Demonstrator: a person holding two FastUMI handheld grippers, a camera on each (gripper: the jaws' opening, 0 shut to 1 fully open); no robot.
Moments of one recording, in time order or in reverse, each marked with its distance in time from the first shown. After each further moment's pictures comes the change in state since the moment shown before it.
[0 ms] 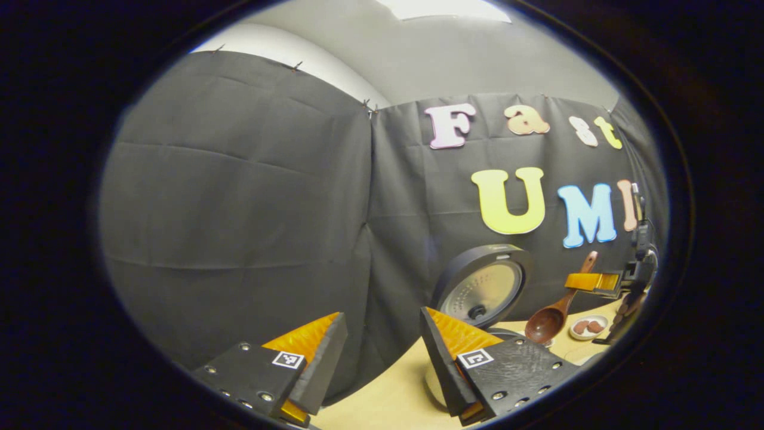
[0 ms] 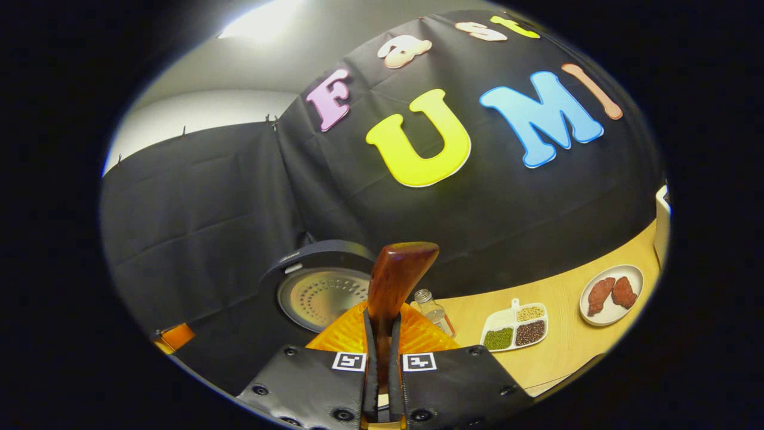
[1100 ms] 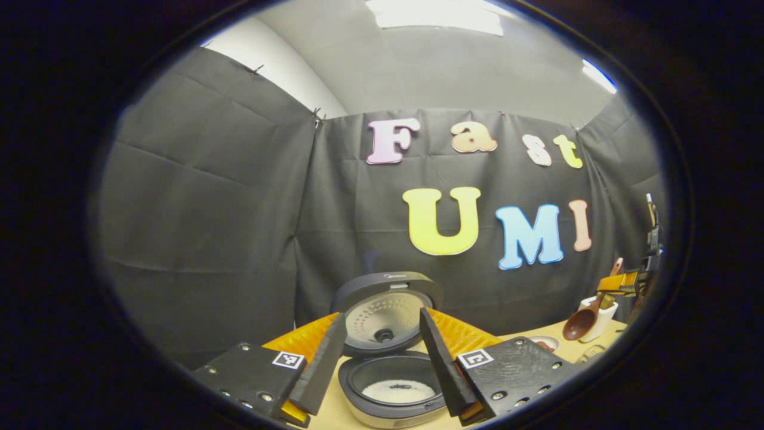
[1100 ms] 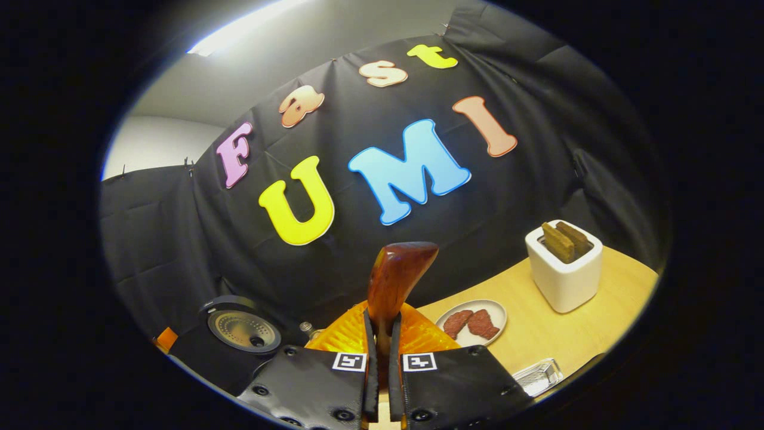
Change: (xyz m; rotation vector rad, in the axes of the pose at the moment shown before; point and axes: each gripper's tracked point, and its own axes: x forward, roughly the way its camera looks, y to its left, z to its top) left arm 0.002 -0.165 0.036 -0.056 -0.080 -0.254; right arm -0.186 -0.191 0.100 0.042 -0.171 -0.434
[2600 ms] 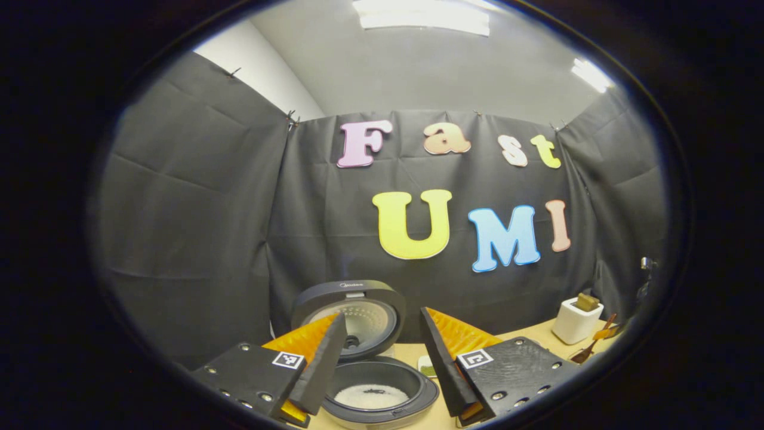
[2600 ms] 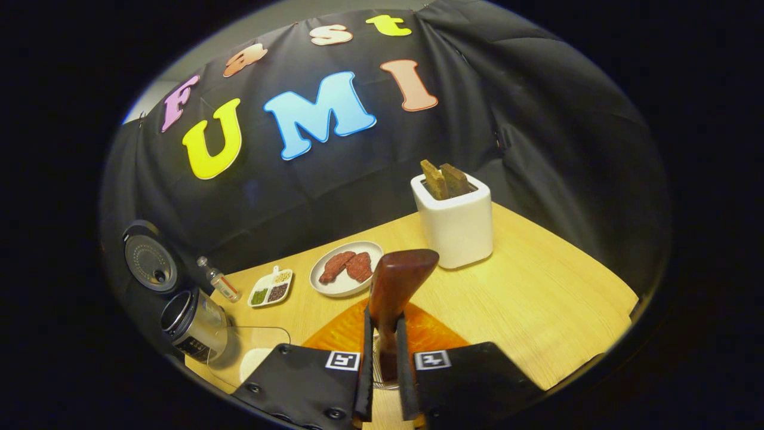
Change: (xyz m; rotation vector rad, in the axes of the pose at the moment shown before) left arm 0.008 -0.051 0.010 0.027 -0.008 -0.085; right arm -0.052 -0.173 -0.108 -0.121 0.232 -0.312
